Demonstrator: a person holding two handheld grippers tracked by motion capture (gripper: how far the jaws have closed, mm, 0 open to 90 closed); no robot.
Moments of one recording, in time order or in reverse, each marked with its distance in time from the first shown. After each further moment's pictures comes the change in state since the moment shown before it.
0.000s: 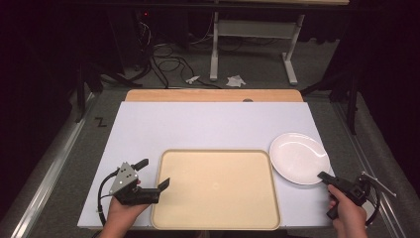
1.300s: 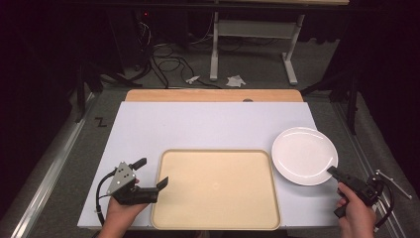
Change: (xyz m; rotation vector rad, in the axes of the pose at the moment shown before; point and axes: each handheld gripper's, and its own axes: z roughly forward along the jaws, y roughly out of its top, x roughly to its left) left arm 0.002 0.001 -0.003 -0.021 0.013 -0.003; right arm 0.020 0.006 -0.027 -0.095 0.099 -0.059
